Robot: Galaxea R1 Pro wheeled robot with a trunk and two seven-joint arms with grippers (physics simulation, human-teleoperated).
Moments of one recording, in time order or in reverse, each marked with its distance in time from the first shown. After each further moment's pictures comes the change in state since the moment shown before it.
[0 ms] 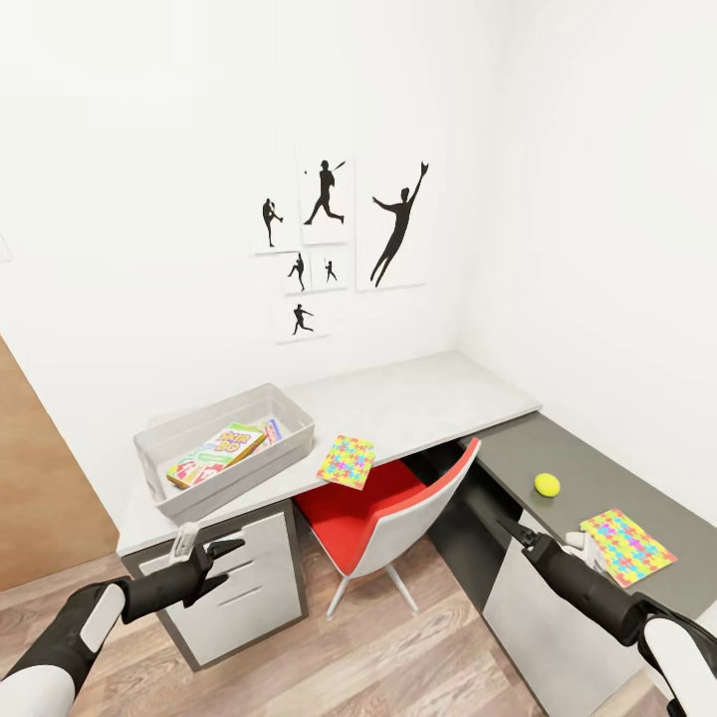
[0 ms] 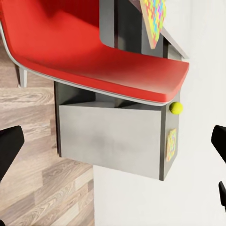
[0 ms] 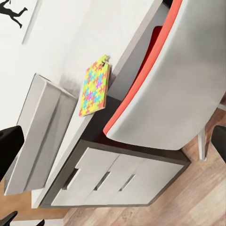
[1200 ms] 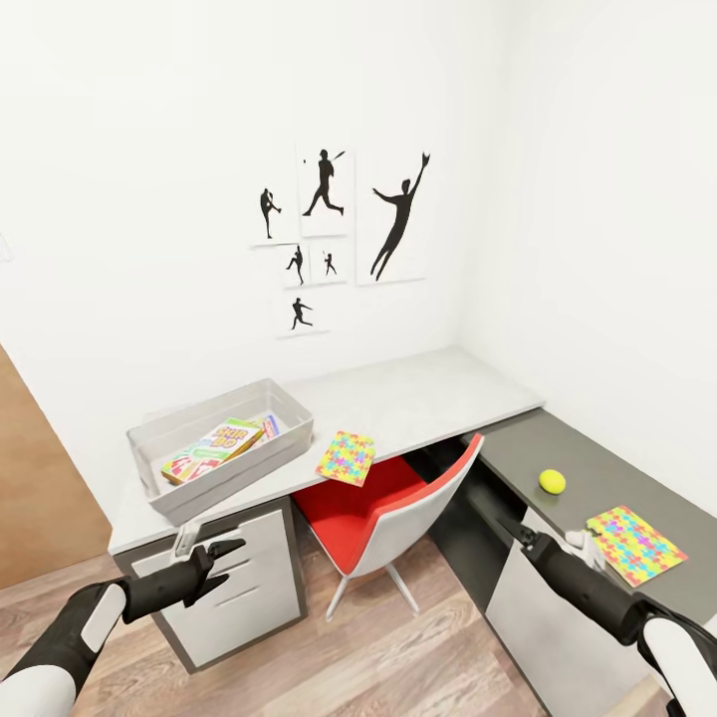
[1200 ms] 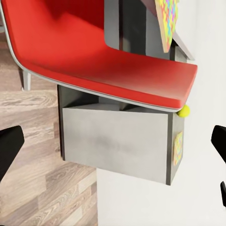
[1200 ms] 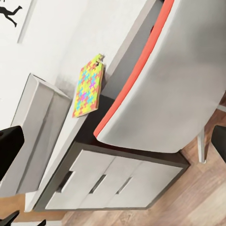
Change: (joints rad) left arm 0.000 -0.002 0.001 0.000 -0.003 -0.006 0.002; right arm 0.000 0.001 0.000 -0.001 0.001 -0.002 0.005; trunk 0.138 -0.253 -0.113
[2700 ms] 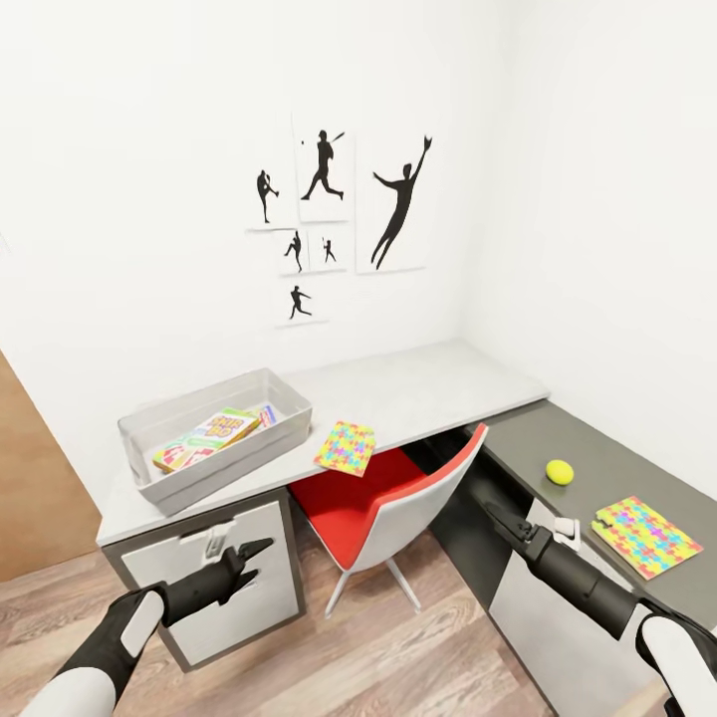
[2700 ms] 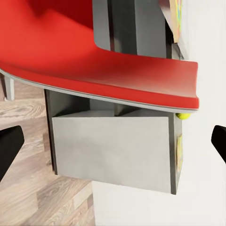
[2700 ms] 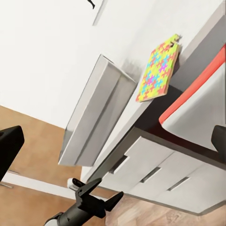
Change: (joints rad) left arm 0.000 -0.102 -0.004 0.044 0.003 -0.151 -0.010; right arm 0.000 0.006 0.004 -0.020 0.004 0.058 0.333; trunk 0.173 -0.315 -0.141
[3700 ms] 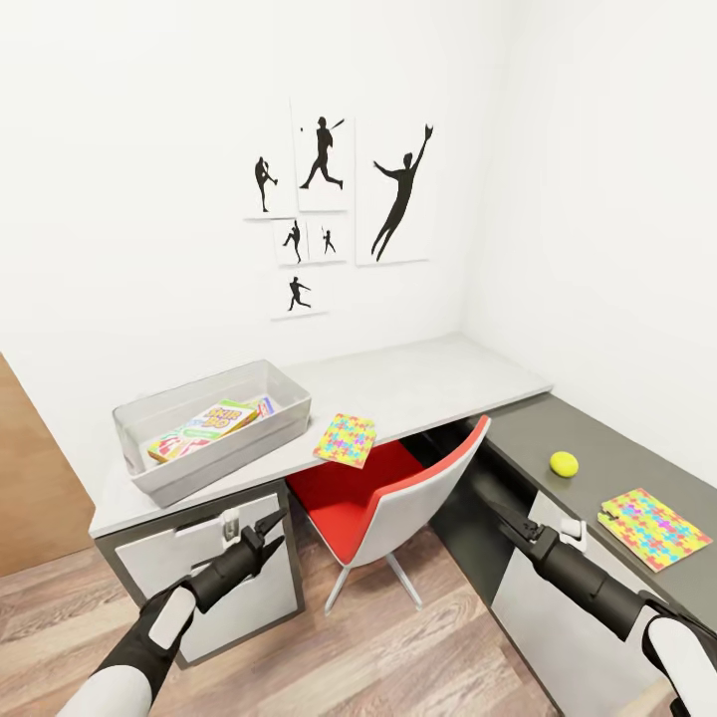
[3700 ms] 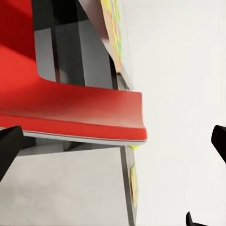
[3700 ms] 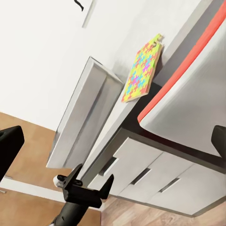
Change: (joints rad) left arm -0.002 -0.100 0.010 -0.010 0.180 -0.127 -0.075; right arm 0.000 -0.003 -0.024 0.012 0.000 0.003 0.000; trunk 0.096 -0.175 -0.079
